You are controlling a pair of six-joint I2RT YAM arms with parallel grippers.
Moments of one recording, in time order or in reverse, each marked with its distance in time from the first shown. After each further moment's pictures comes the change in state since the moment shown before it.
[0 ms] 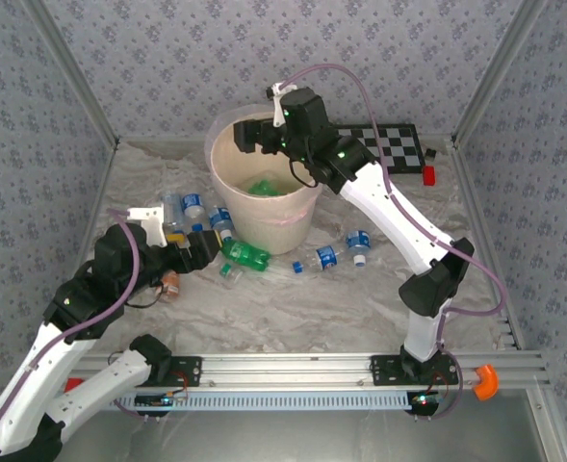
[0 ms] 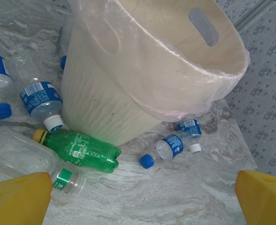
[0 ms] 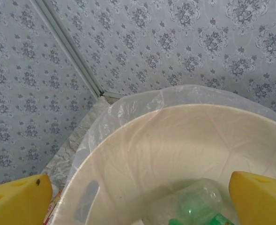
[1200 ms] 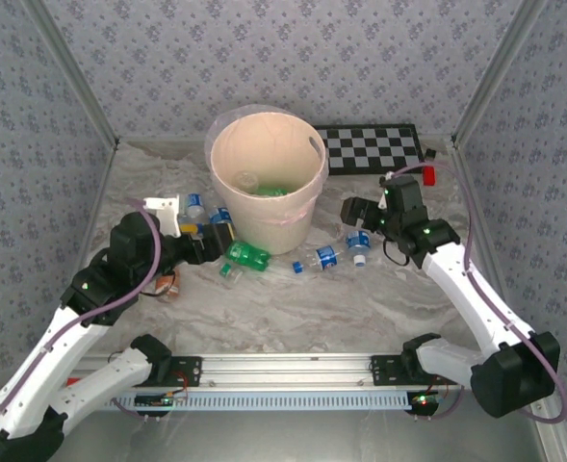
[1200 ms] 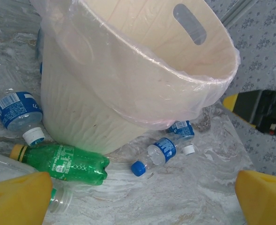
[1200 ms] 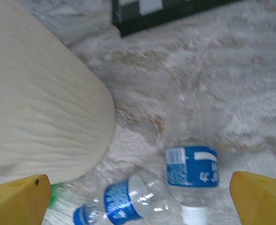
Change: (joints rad) left arm -0.003 0.074 -0.023 0.129 0.061 0.029; right arm -0.403 -0.712 -1.138 0.031 -0.113 0.154
